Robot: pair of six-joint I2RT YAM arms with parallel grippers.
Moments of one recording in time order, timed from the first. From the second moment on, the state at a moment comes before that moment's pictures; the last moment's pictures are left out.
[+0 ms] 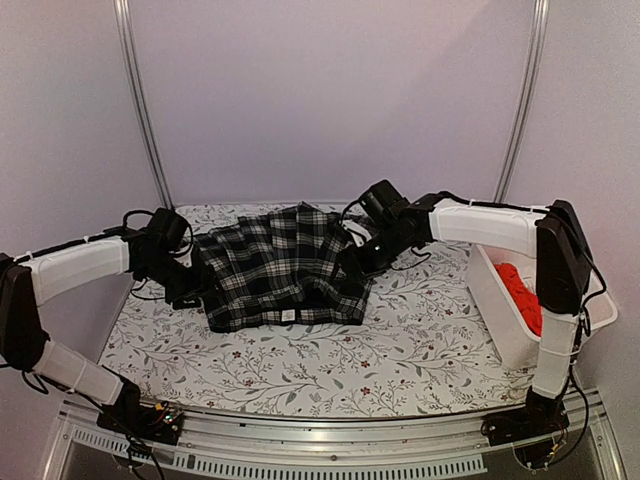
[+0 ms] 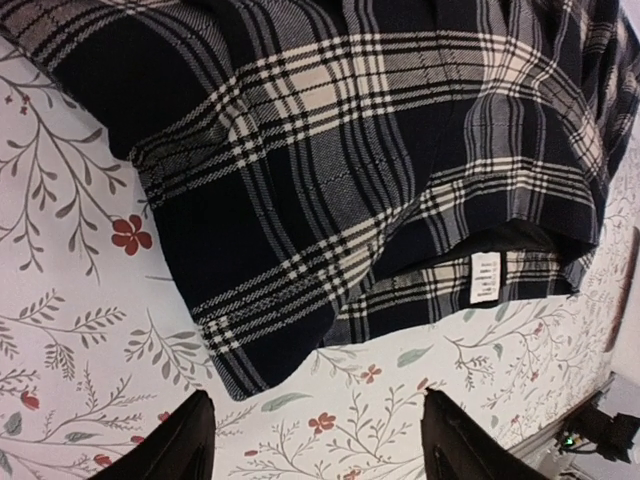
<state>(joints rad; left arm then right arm) -0.31 1.36 0.88 -0.66 0.24 -0.59 0.74 1.95 1.56 -0.61 -0.40 0.22</state>
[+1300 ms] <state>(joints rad) -0.51 1.81 1.14 -0.85 -0.11 -0.19 0.89 2.32 1.92 -0.75 0.07 -0.08</state>
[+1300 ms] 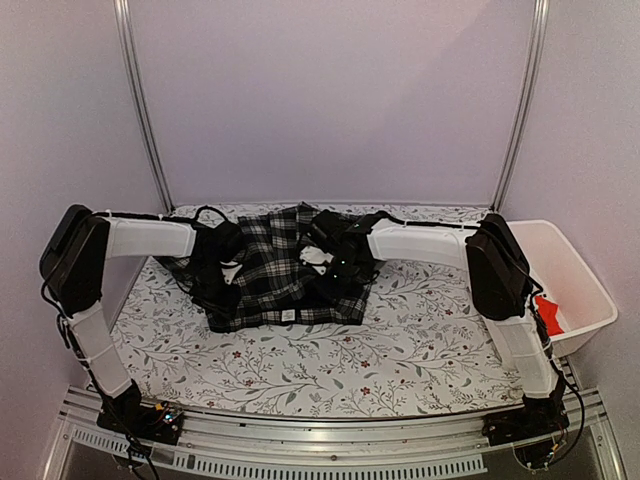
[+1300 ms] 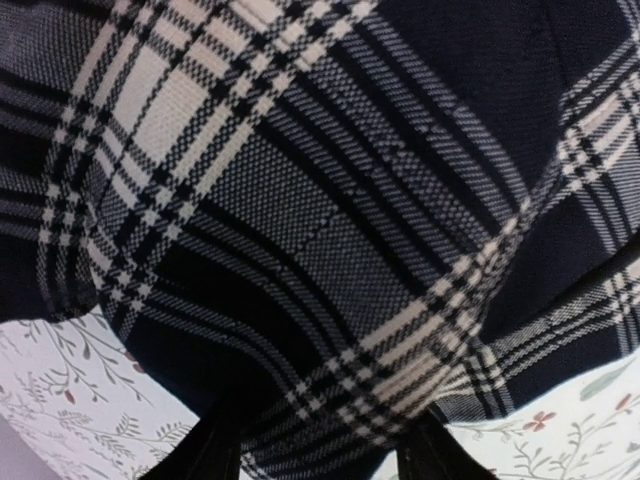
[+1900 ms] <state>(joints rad) -0.46 1.68 1.22 -0.91 -0.06 -0.13 0.89 2.21 1.89 -0.80 0.07 -0.09</state>
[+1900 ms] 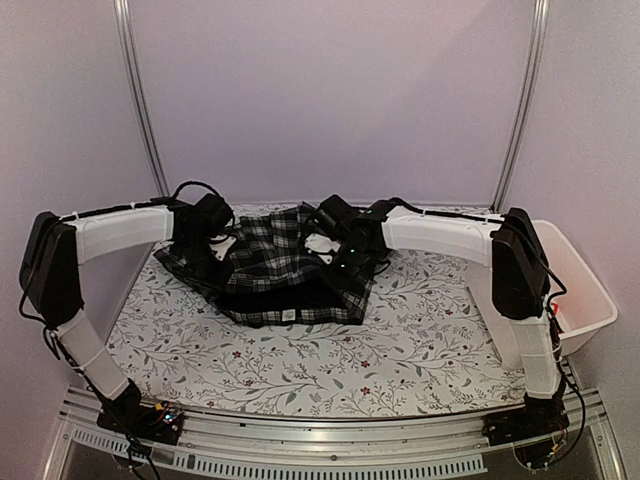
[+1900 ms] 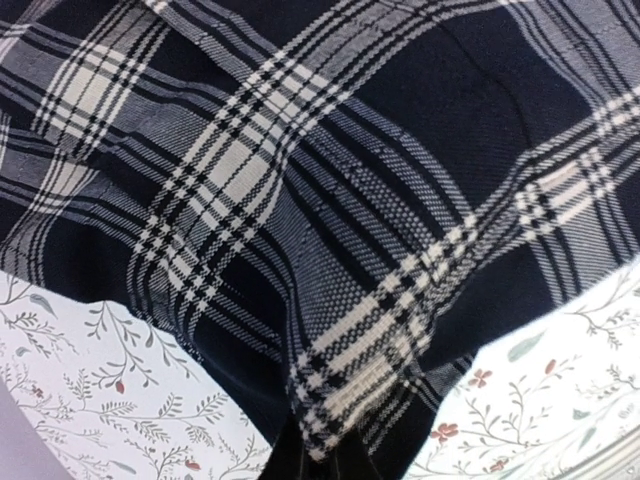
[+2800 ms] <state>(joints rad) -0.39 1.68 1.33 -1.07 0.06 -0.16 0.96 2.18 1.76 -0.83 -0.06 -0.12</state>
